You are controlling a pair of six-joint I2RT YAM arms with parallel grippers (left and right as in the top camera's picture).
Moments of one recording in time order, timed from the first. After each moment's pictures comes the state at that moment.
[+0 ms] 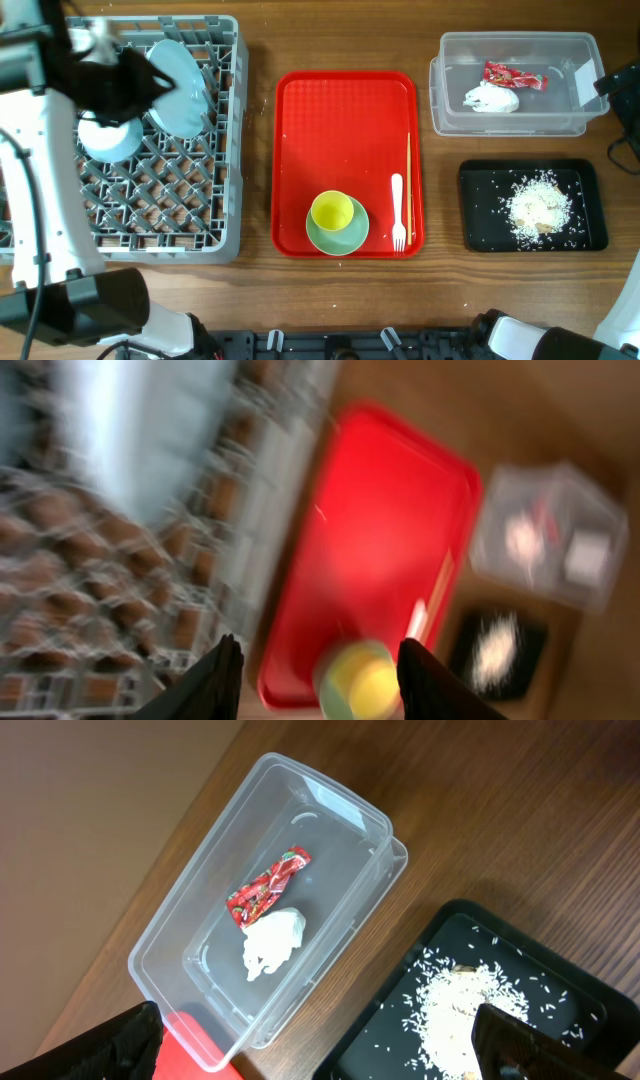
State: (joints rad) left arm 0.18 1.71 1.93 -1.46 0.46 -0.25; right arm -0.47 1.41 1.60 -1.05 -0.03 0.55
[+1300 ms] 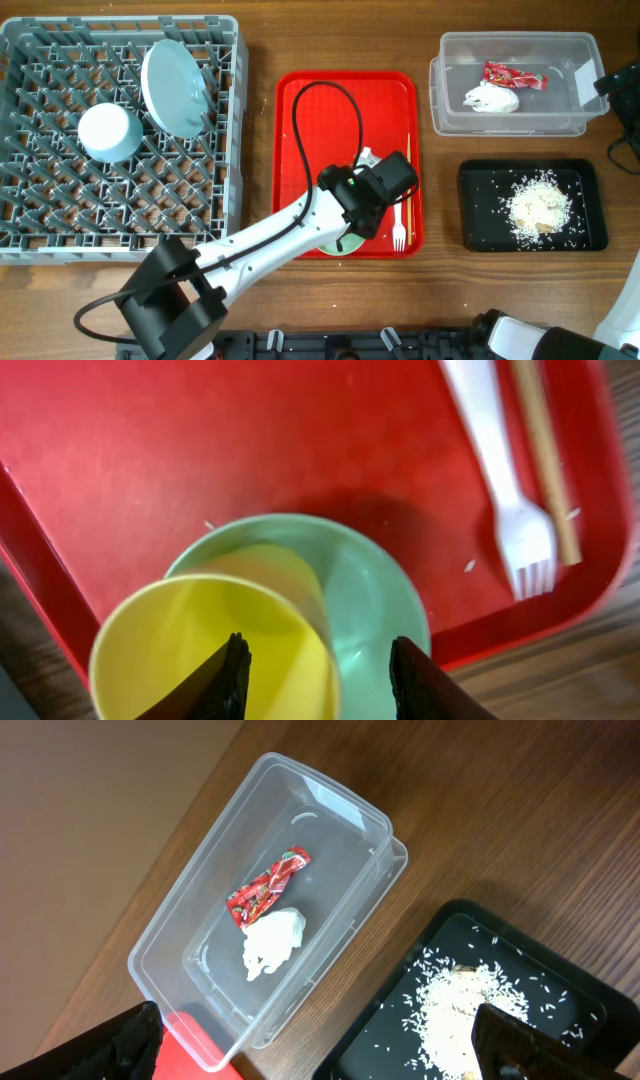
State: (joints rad) left arm -0.96 1.75 1.30 -0.92 -0.17 -0.50; right arm -0.47 1.41 1.60 -1.05 -0.03 0.55
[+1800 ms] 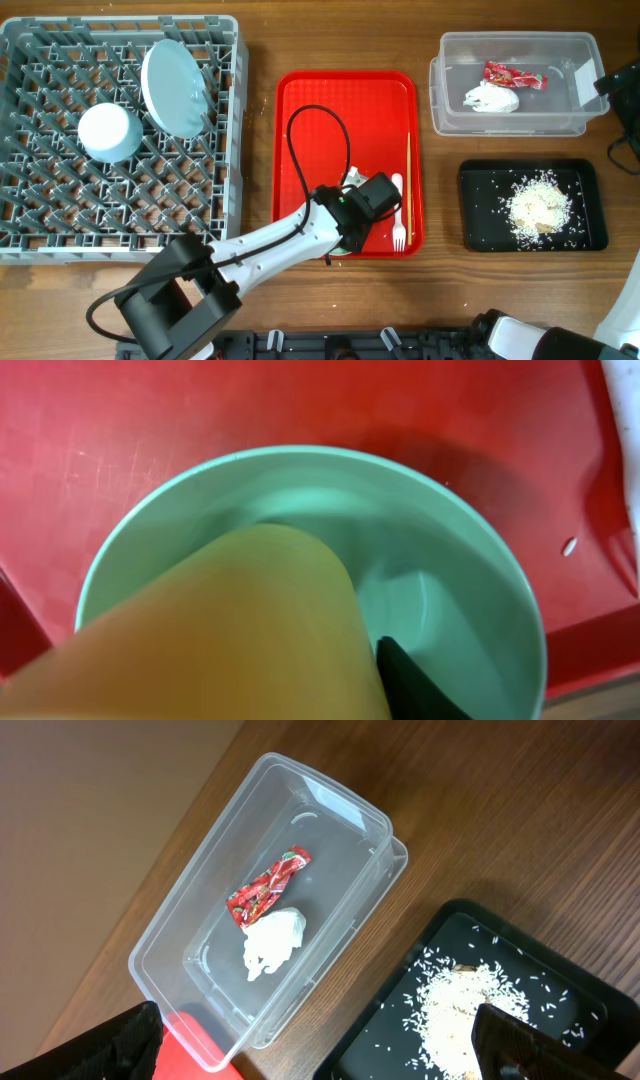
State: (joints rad) left arm -0.96 1.75 1.10 -0.75 -0.17 -0.50; right arm -0.47 1.41 1.60 -1.05 -0.03 0.55
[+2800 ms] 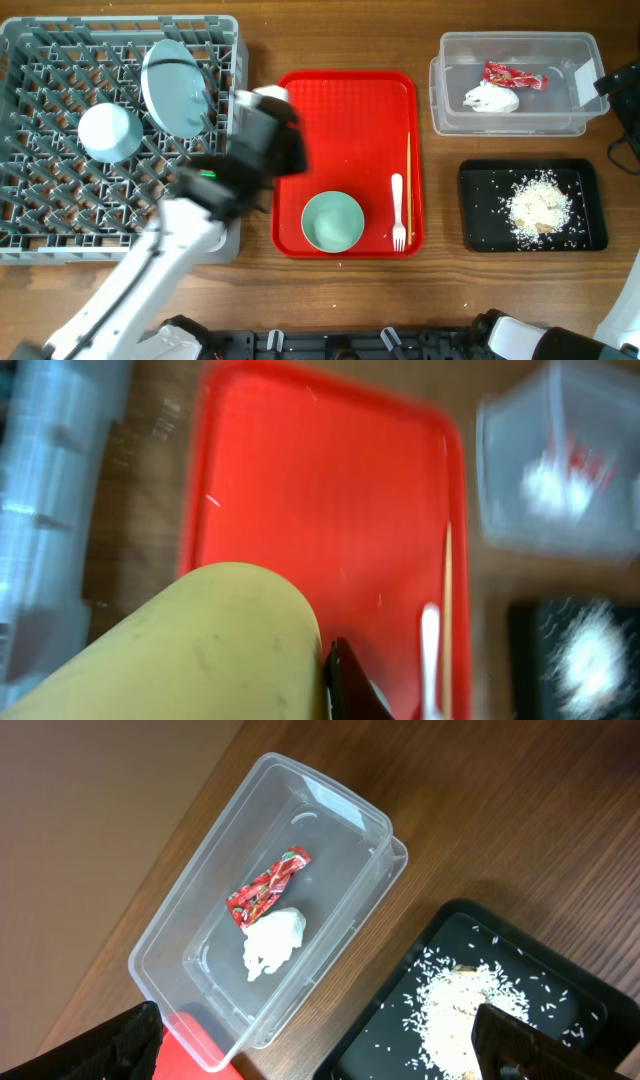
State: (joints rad) left arm -0.46 1.31 1.15 -0.69 0.00 -0.65; right arm -0.47 1.41 1.60 -1.05 -0.03 0.55
